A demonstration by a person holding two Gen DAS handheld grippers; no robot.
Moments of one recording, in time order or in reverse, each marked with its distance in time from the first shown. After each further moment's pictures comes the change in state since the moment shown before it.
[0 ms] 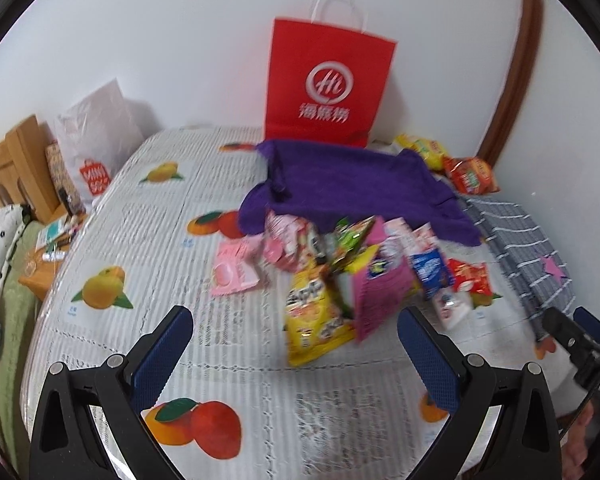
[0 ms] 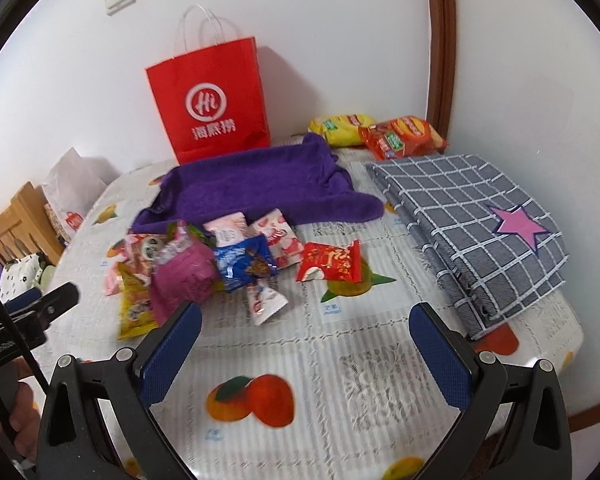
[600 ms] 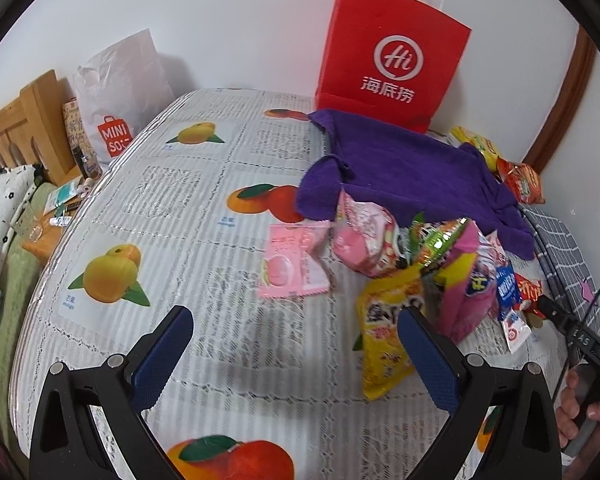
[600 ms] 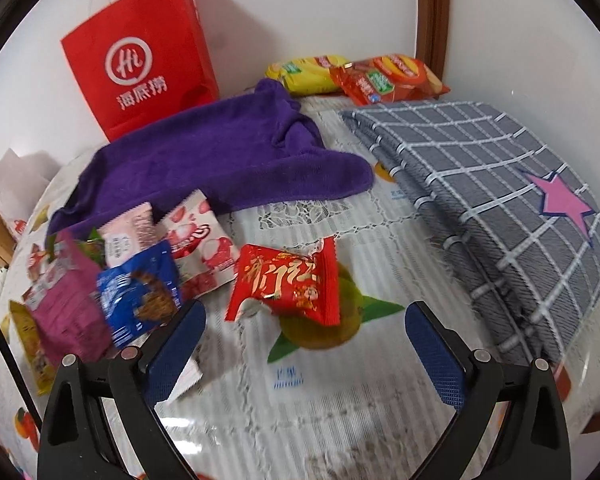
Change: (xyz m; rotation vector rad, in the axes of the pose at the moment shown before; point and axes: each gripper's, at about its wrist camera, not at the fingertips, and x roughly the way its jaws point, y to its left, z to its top) left arm 0.054 0.050 0.008 -0.108 0.072 0.054; right arm 0.134 -0.034 0.016 0.076 0.139 -0.061
